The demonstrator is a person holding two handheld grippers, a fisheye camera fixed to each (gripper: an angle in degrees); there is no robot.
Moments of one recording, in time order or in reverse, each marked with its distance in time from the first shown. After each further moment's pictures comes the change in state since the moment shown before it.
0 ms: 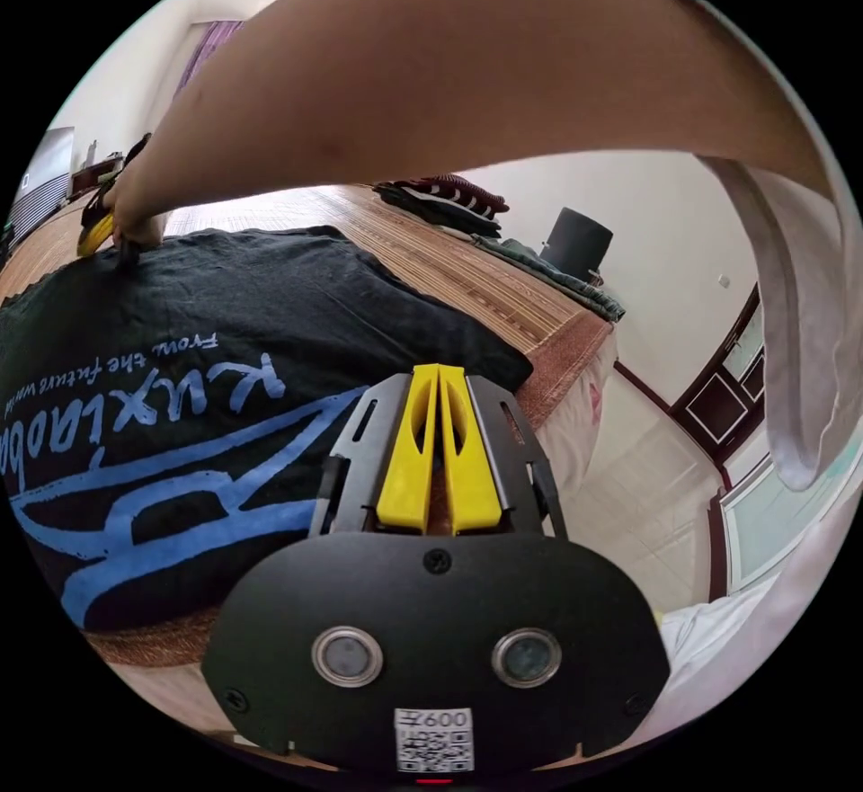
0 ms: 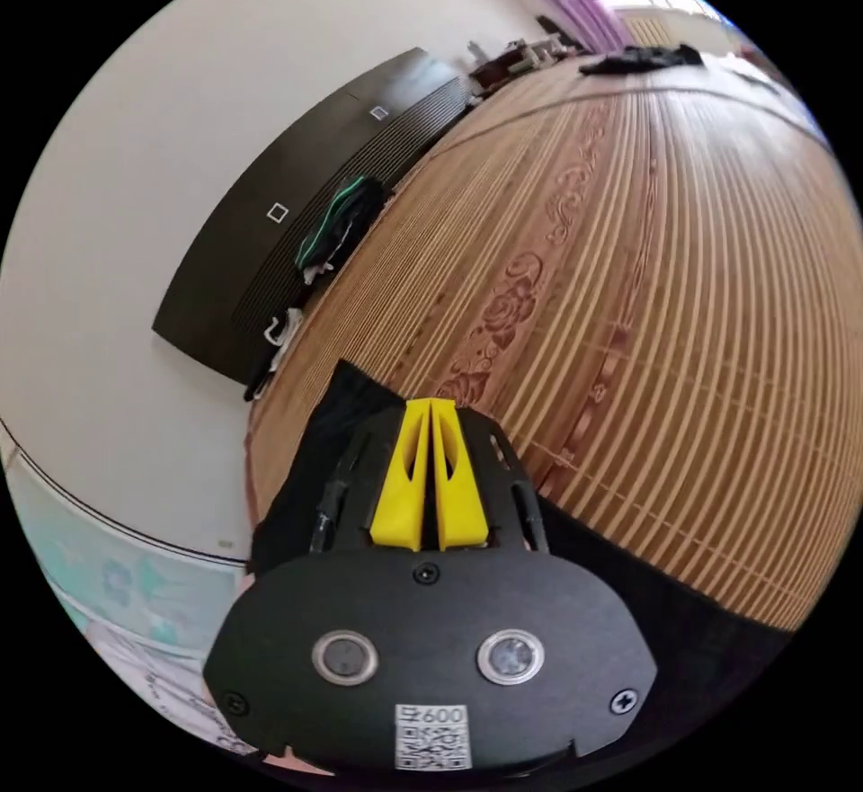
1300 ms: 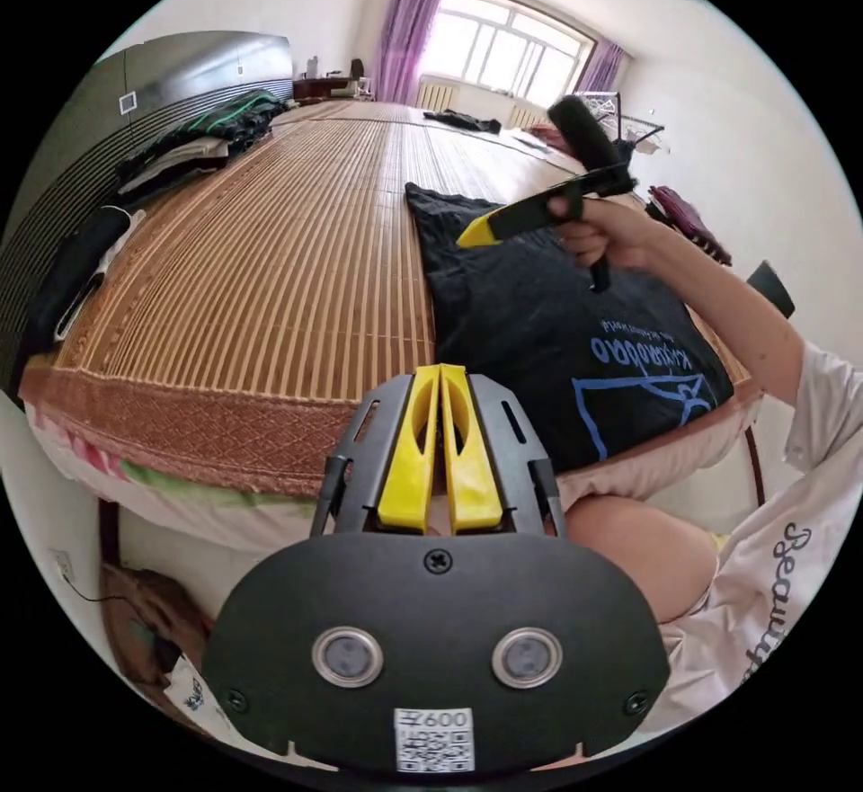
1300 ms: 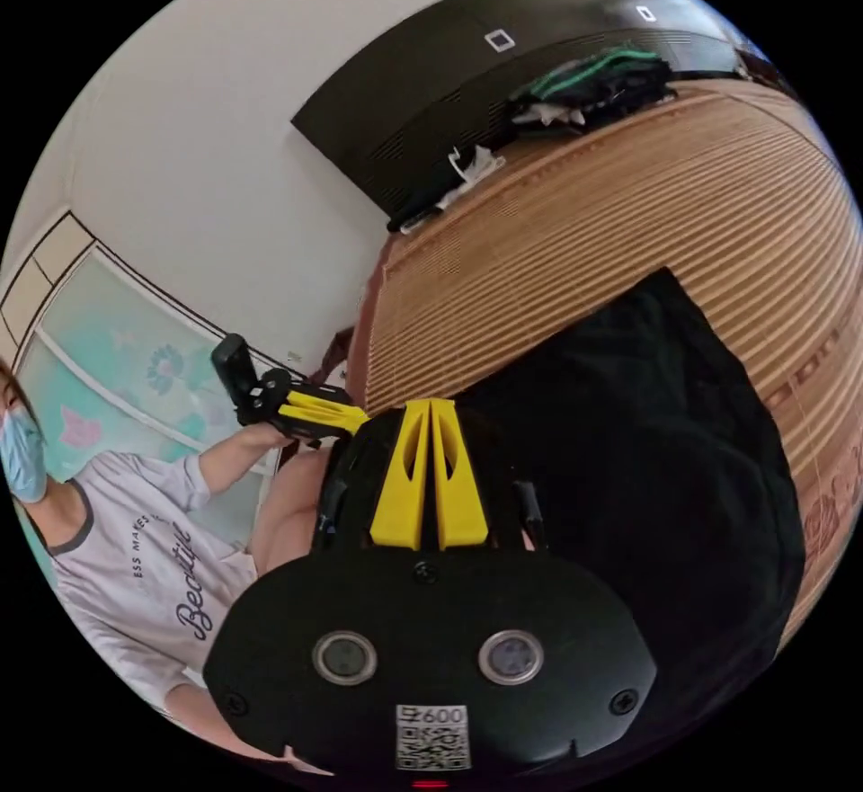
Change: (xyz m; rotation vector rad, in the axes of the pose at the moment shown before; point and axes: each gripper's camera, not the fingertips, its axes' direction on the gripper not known) left arm 0.010 0.029 -0.414 -0.173 -0.531 -0.365; right arm 0.150 0.081 0.116 -0.492 -0.341 -0.444
